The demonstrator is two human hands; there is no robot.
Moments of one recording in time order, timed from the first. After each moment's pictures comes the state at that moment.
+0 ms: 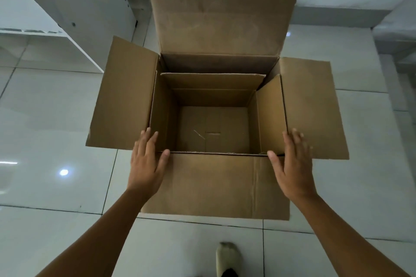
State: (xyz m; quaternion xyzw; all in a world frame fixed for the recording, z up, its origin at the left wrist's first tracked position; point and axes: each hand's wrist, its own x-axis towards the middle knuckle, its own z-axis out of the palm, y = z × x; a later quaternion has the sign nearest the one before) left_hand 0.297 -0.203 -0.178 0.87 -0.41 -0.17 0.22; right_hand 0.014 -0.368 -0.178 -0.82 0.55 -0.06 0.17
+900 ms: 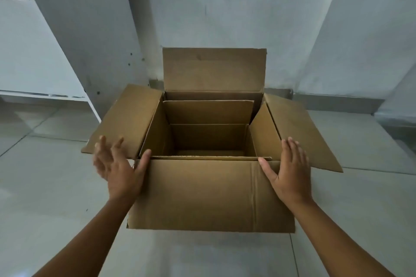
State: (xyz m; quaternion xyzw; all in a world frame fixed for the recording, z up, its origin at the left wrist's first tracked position) left_hand 0.425 -0.296 -0.236 0.88 -0.26 0.08 0.40; right_hand 0.133 -0.485 -0.239 -0.83 0.51 -0.22 0.05
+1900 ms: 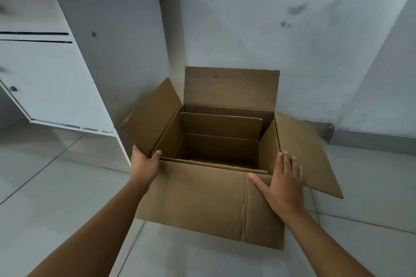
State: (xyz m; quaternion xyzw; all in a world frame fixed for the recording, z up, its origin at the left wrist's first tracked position) left_hand 0.550 -0.380 -0.194 0.80 -0.15 -0.14 0.57; right_hand 0.281 -0.556 -0.240 -0.85 0.50 -0.16 0.04
